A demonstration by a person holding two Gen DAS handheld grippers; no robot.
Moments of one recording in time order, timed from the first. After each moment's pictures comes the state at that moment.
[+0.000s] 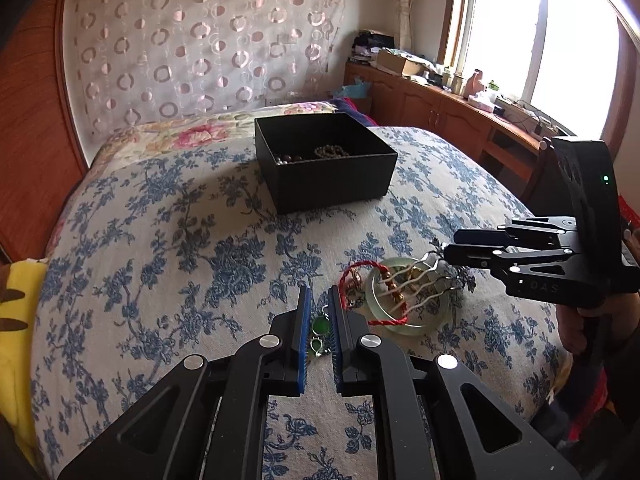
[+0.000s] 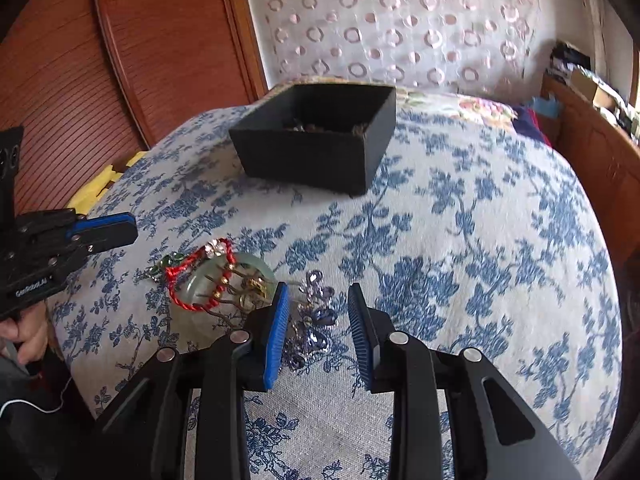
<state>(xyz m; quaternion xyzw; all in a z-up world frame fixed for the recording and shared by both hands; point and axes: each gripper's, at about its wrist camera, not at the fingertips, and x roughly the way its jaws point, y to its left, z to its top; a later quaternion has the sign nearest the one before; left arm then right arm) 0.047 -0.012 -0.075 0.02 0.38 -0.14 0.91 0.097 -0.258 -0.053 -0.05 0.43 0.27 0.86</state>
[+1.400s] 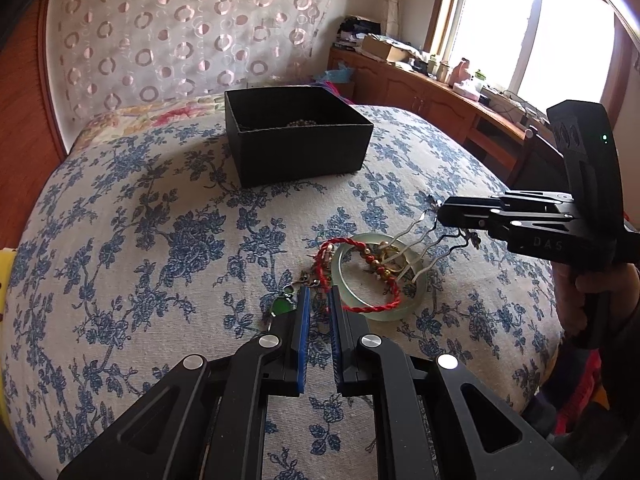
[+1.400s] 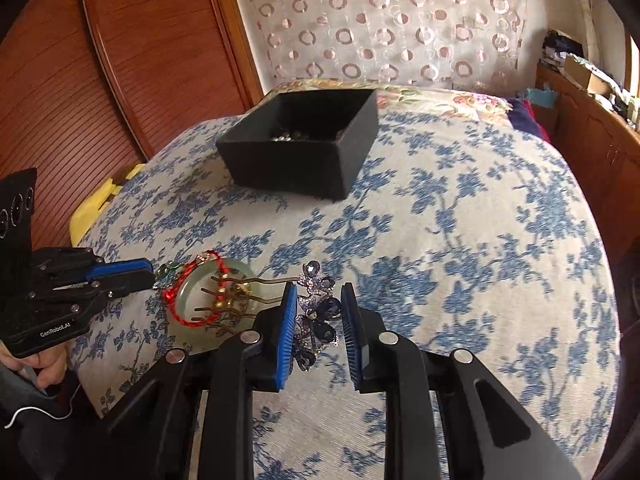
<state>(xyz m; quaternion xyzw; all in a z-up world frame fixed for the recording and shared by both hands) 0.049 -0.030 -0.092 0.00 0.41 -0.17 0.90 0.102 -0.279 -0.044 -0.03 0.42 0.27 0.87</state>
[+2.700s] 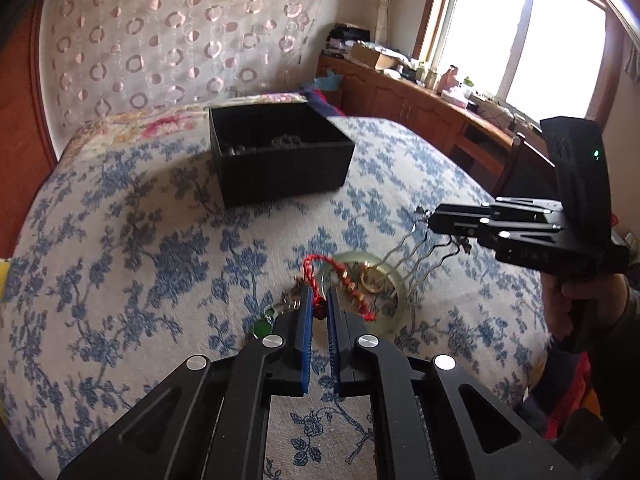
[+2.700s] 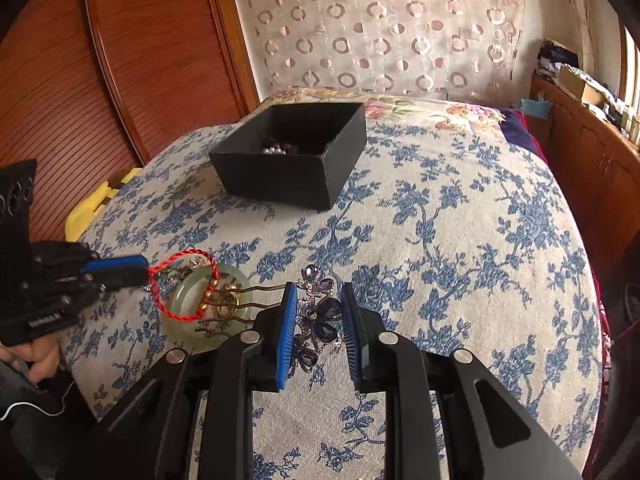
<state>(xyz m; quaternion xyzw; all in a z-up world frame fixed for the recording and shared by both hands) 0.051 -0.034 -0.075 0.00 0.39 -0.19 0.90 0.100 -0.286 -0.037 -0.04 0.40 0.26 0.88</state>
